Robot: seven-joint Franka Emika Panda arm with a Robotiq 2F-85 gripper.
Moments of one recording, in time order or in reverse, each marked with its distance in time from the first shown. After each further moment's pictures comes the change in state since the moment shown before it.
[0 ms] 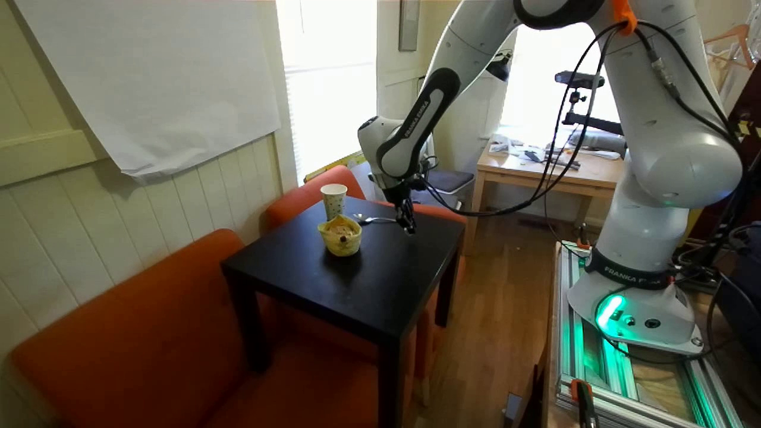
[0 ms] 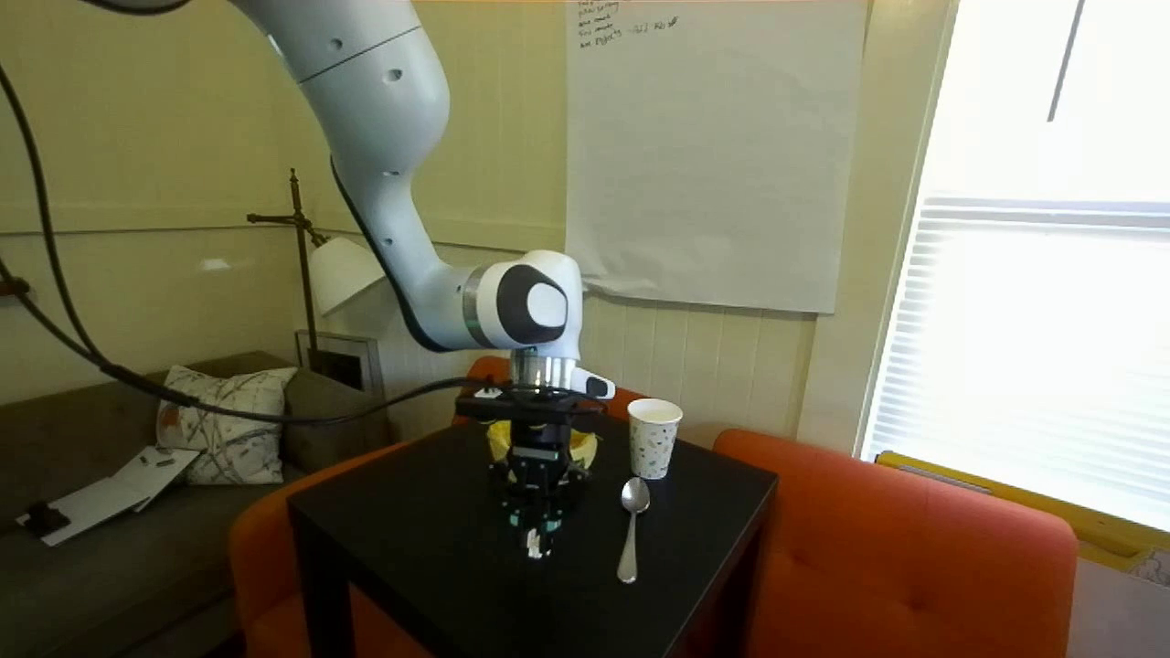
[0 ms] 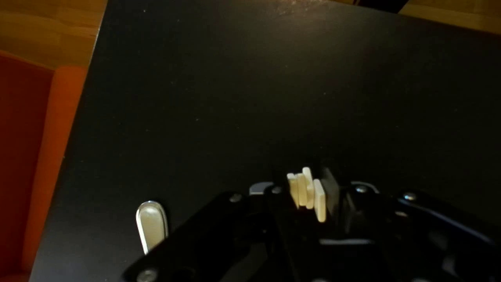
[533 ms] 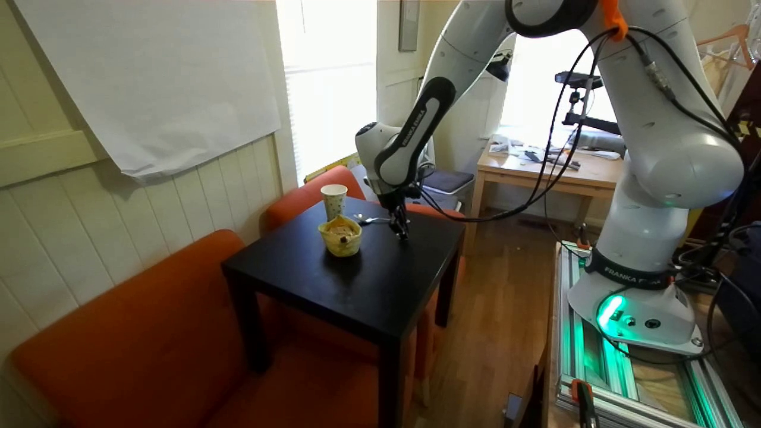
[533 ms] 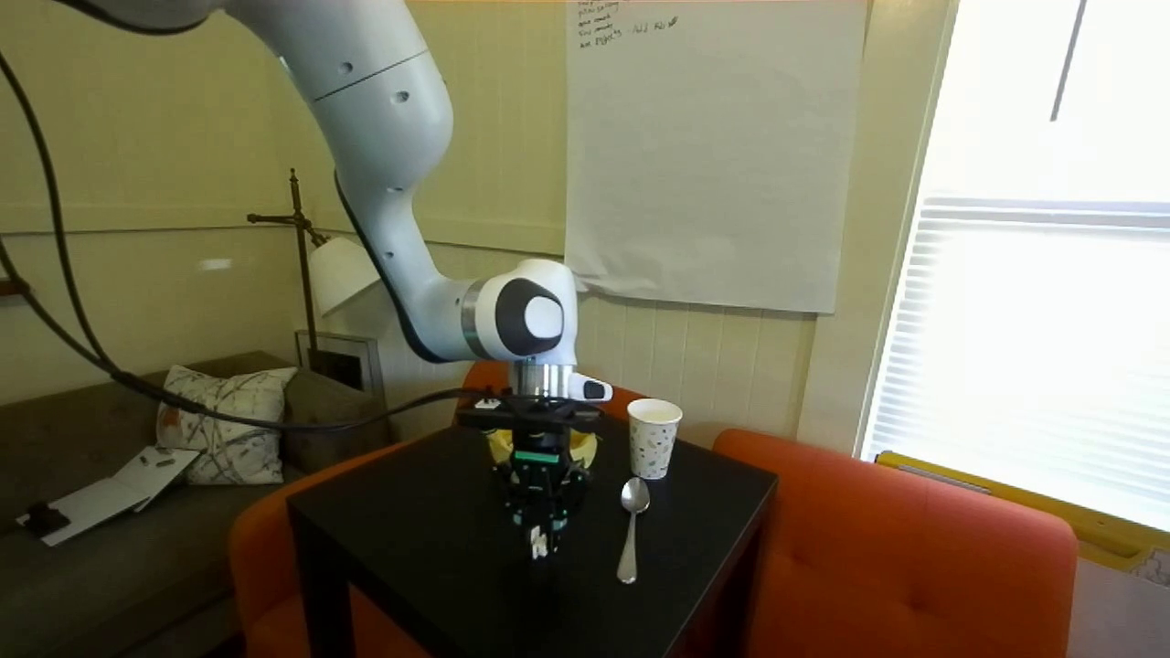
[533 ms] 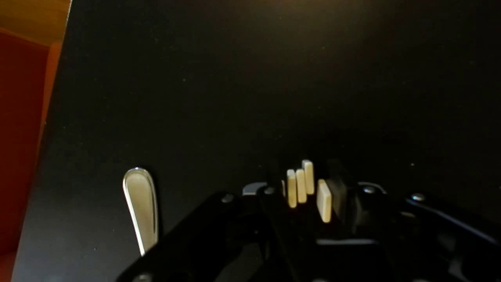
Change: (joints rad) arm 0.016 0.041 -0.001 0.017 -0.003 0.085 0.037
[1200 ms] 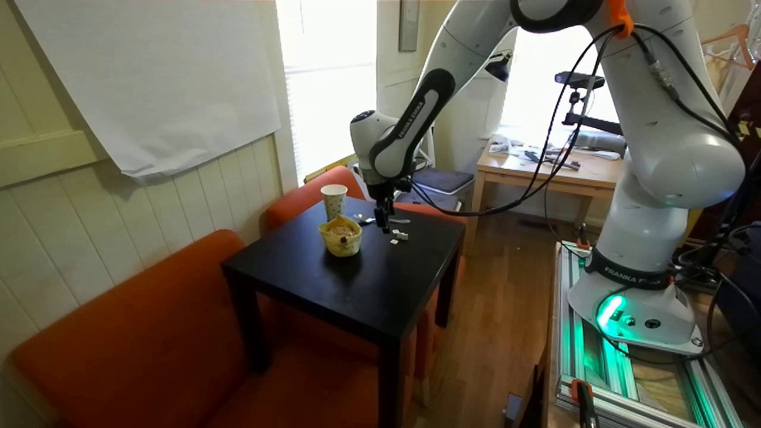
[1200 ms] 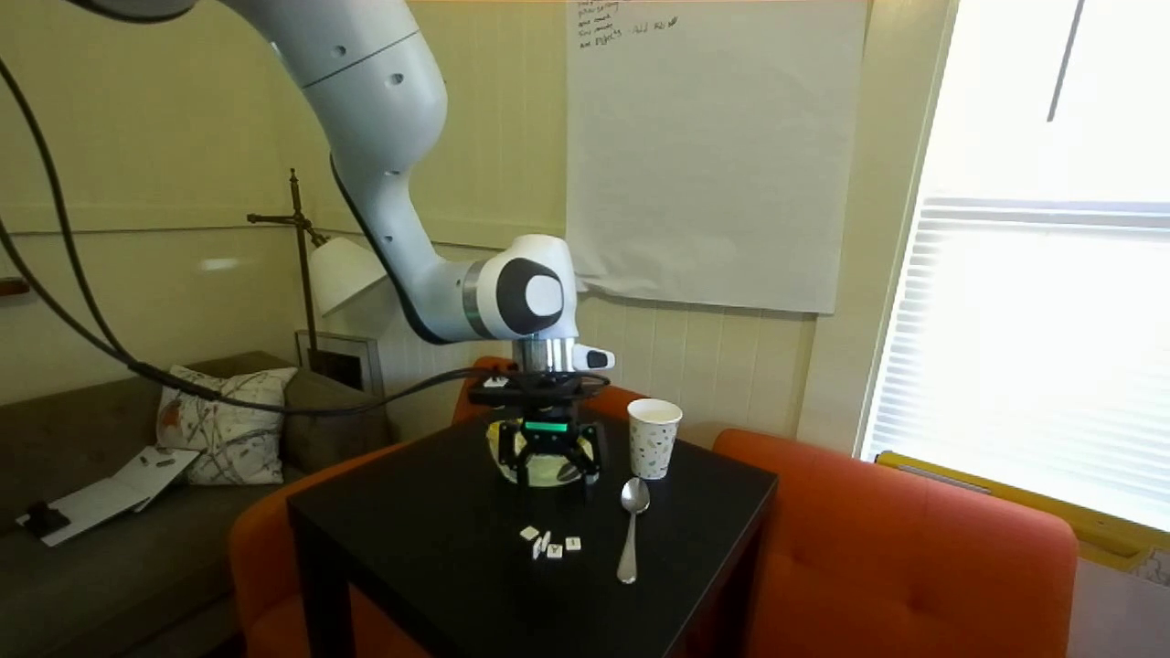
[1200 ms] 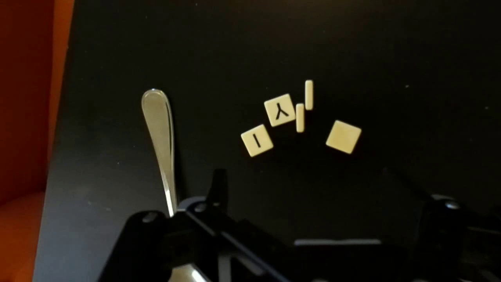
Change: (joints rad) arm 0.013 -0.031 0.007 0.025 -0.001 0.068 -0.006
